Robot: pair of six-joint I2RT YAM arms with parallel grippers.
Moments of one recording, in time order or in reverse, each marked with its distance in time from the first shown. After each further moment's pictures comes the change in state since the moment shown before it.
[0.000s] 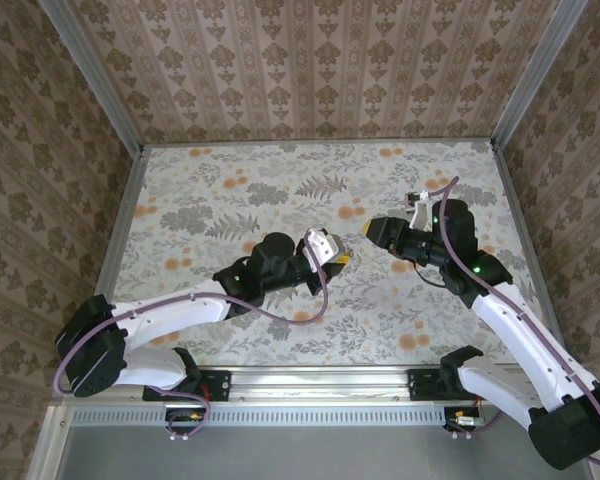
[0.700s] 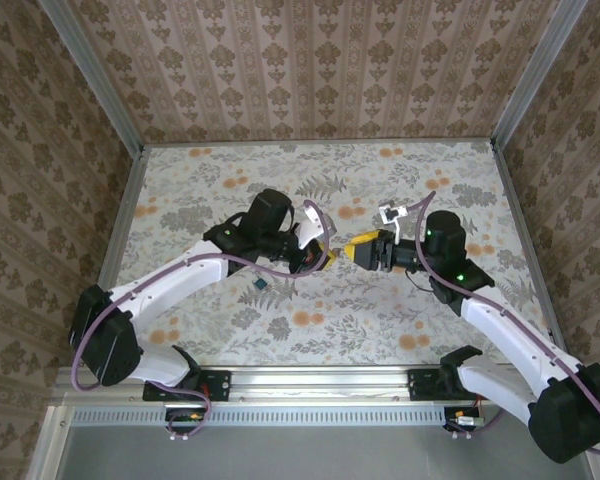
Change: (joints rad) left arm 0.214 0.112 0.307 -0.602 0.445 0.076; right arm 0.038 0.035 -0.155 0.368 -0.307 -0.334
